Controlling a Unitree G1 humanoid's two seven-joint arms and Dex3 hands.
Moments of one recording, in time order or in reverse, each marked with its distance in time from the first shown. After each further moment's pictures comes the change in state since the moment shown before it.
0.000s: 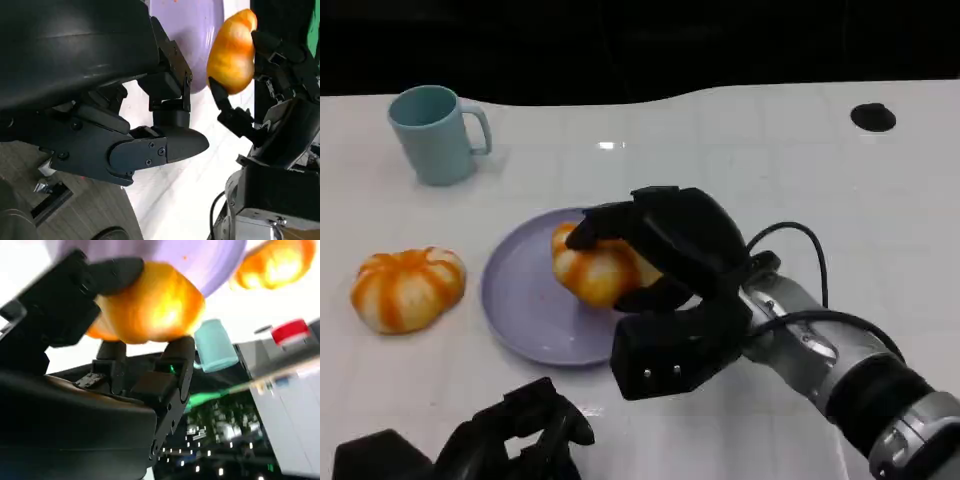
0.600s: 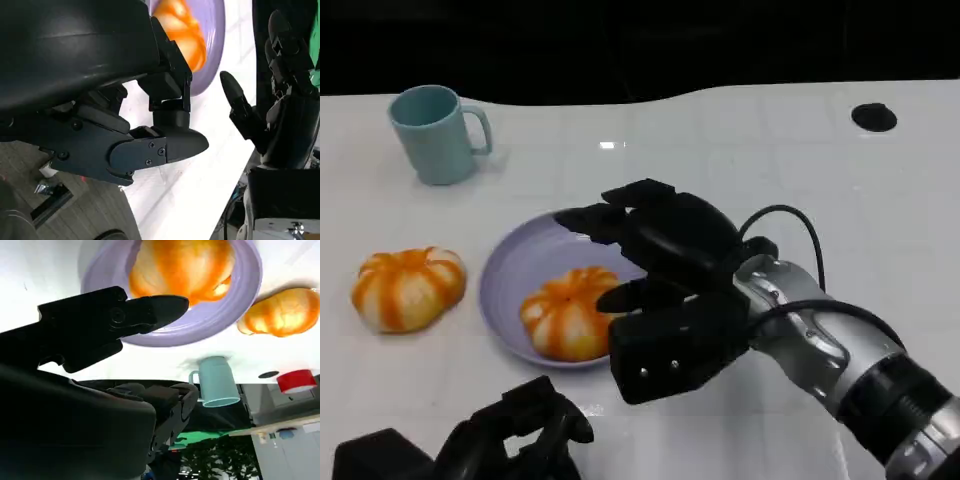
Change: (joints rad) left arm 0.006 0.000 -0.002 -0.015 -0.003 0.007 0.012; right arm 0.058 -0.065 0.028 -0.230 0.005 0.128 0.267
